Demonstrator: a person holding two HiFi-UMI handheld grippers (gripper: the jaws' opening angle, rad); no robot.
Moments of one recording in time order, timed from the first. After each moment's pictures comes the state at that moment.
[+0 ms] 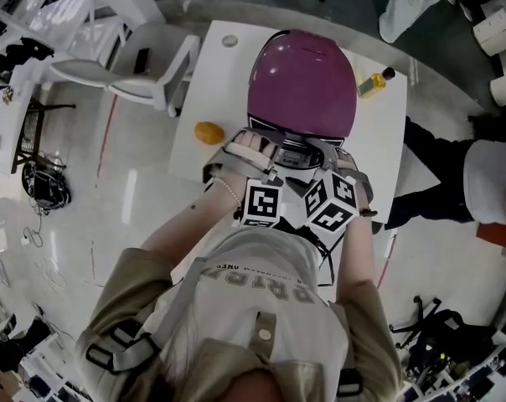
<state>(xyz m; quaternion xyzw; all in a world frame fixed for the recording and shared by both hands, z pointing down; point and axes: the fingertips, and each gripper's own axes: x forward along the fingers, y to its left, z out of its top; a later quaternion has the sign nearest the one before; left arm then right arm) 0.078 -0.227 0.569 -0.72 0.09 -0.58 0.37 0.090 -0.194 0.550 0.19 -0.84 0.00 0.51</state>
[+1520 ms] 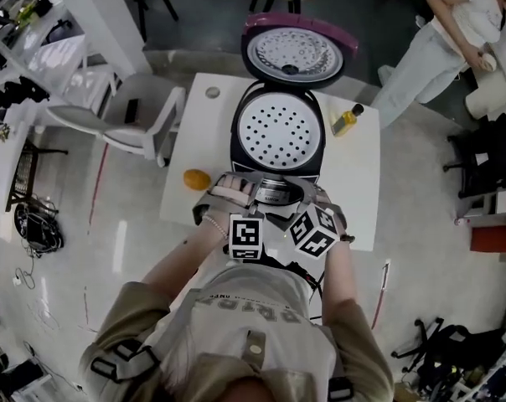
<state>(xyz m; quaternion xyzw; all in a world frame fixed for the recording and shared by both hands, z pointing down) 0.083 -0.225 0.571 -0.76 0.11 -0.55 0.33 0.086 -0.196 0.548 0.22 -0.87 0.02 0.44</state>
